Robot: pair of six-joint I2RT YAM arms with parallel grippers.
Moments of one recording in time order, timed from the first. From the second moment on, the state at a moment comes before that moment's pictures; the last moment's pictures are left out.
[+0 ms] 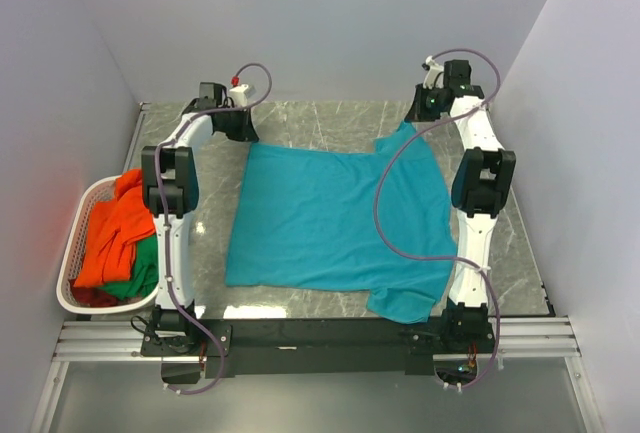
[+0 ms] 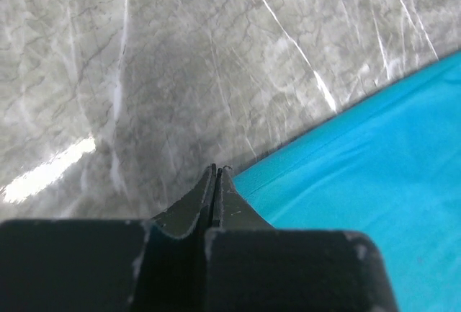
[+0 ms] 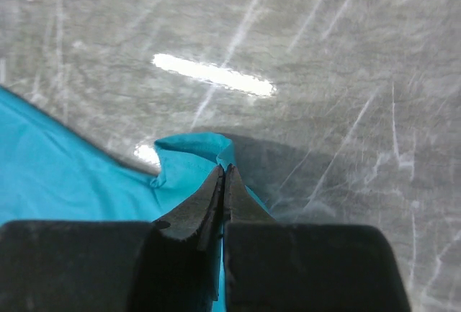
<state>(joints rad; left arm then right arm) -0.04 2.45 2.04 -0.45 0.60 0.12 -0.05 2.44 2.28 -0.71 -0.48 -0.01</state>
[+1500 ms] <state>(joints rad) 0.03 1.98 1.51 -0.48 0.67 0.61 -0.05 2.03 1.84 -0.98 -0.56 -0.20</state>
